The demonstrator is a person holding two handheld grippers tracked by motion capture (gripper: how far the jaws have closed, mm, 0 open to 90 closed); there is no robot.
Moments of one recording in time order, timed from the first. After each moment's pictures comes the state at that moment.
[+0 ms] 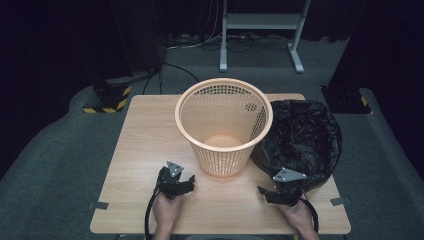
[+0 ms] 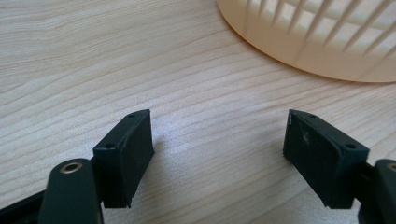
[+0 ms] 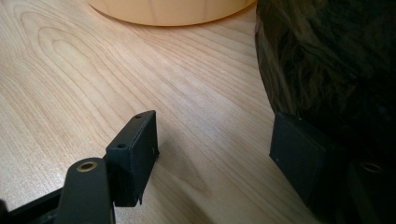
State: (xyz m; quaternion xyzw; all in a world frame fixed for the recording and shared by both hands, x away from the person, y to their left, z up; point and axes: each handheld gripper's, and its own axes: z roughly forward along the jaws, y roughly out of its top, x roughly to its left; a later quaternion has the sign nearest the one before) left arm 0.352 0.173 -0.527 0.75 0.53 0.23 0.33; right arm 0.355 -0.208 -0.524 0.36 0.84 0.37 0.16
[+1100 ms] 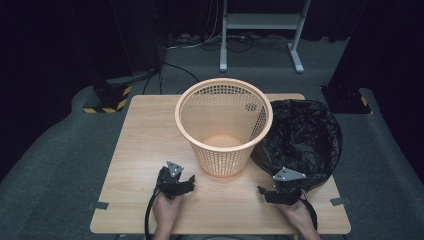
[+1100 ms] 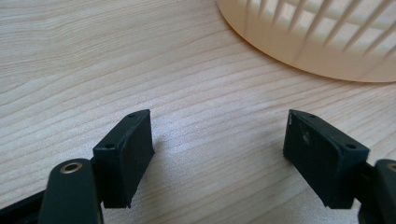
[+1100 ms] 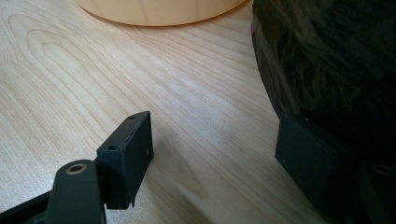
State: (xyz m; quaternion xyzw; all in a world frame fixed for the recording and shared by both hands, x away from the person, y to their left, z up) left arm 0.352 0.173 -0.527 0.75 0.53 0.23 0.34; right arm 0.355 -0.207 -0.524 0.37 0.84 0.37 0.17
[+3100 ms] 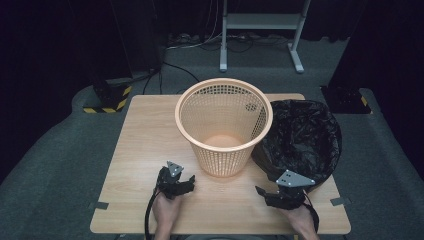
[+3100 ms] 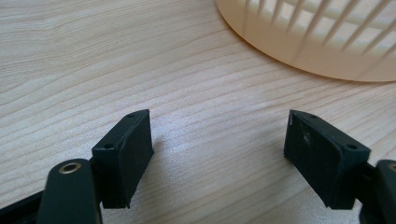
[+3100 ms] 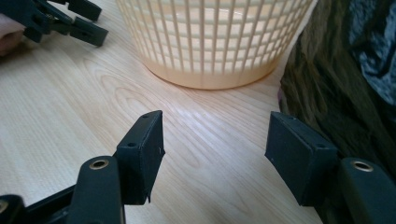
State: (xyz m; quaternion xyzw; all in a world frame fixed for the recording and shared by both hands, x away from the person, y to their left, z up) left arm 0.352 0.173 -0.527 0.74 0.53 0.23 0.34; right arm 0.324 -0.198 -0.479 0.33 0.82 0.43 0.17
